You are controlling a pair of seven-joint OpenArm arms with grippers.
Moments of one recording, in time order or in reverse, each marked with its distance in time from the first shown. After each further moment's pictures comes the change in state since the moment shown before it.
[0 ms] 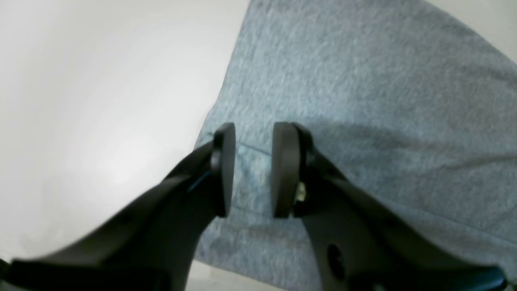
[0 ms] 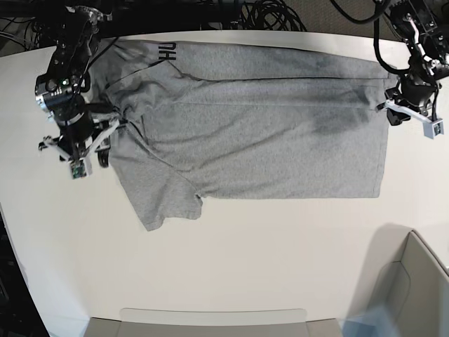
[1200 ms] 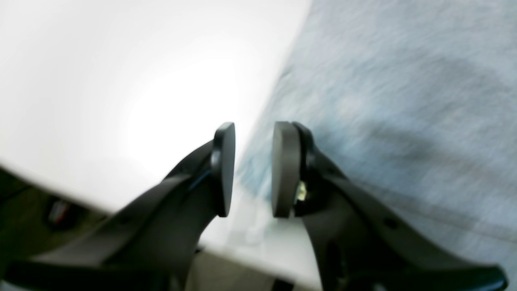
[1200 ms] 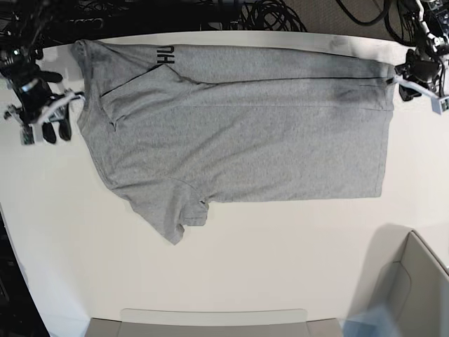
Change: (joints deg) left arm 9.5 -2.6 -1.0 0.0 -0.2 0.2 -6.8; right arm -12.7 14.3 8.5 -3.4 22.3 0.1 7.7
